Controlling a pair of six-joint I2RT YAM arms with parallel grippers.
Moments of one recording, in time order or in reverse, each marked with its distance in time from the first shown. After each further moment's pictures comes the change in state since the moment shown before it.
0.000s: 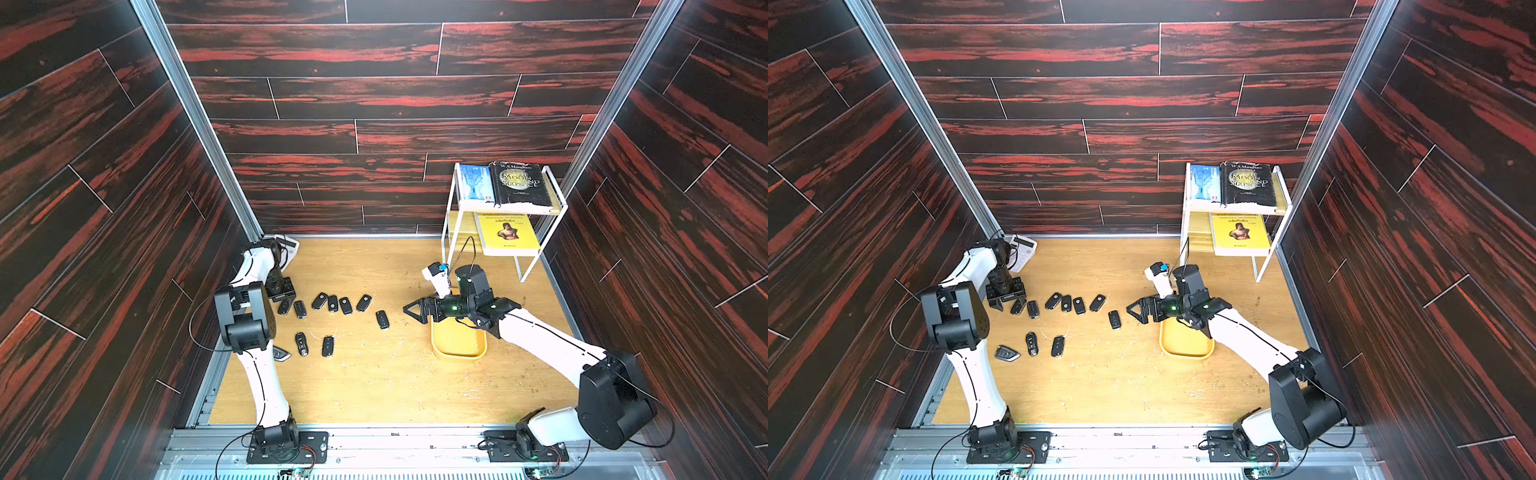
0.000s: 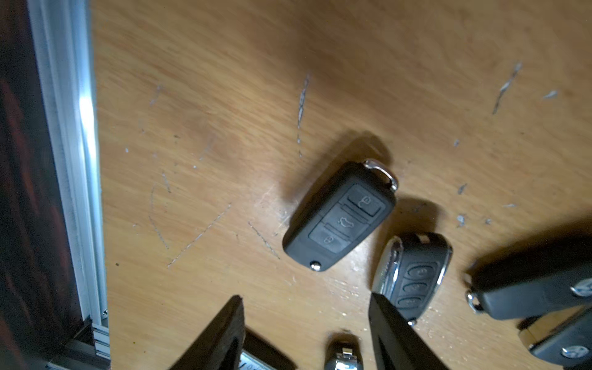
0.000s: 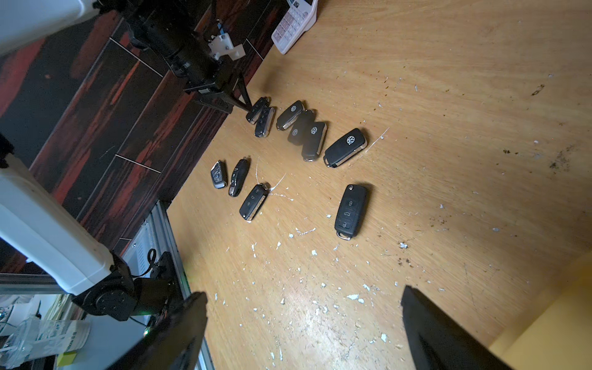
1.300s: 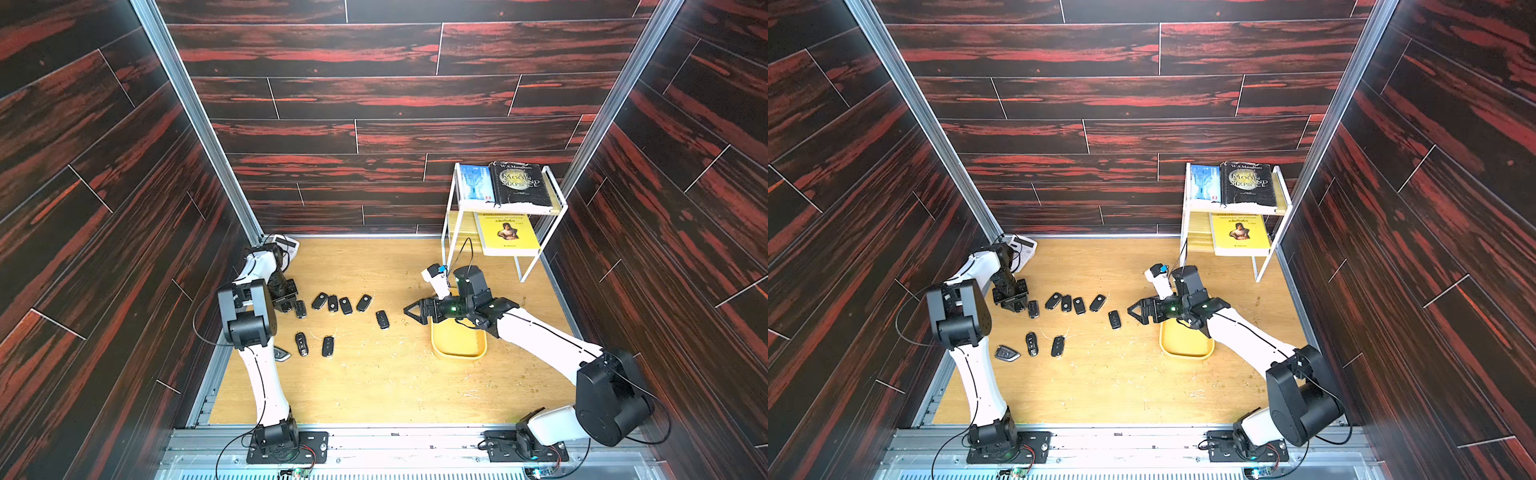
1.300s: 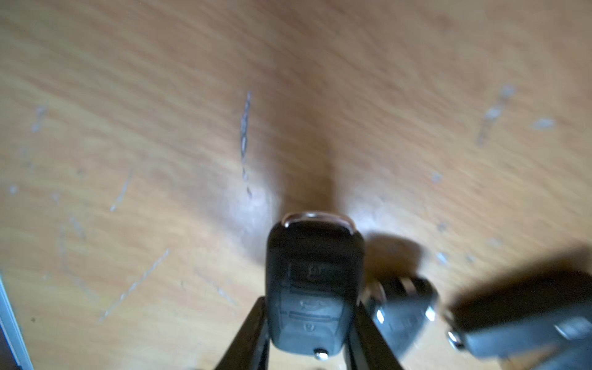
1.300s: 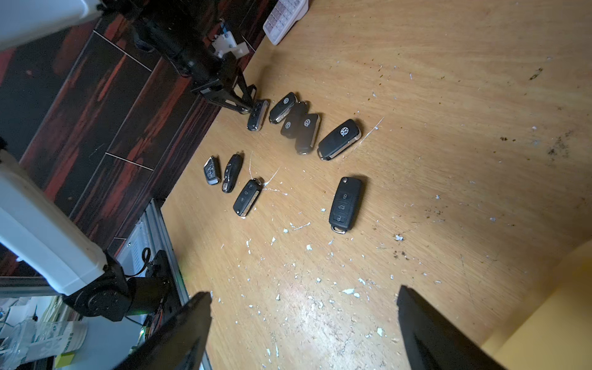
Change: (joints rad) left arm 0.003 -0.020 -0.051 0.085 0.106 -0.018; right arm 0.000 0.022 0.000 -0.014 0.007 0.000
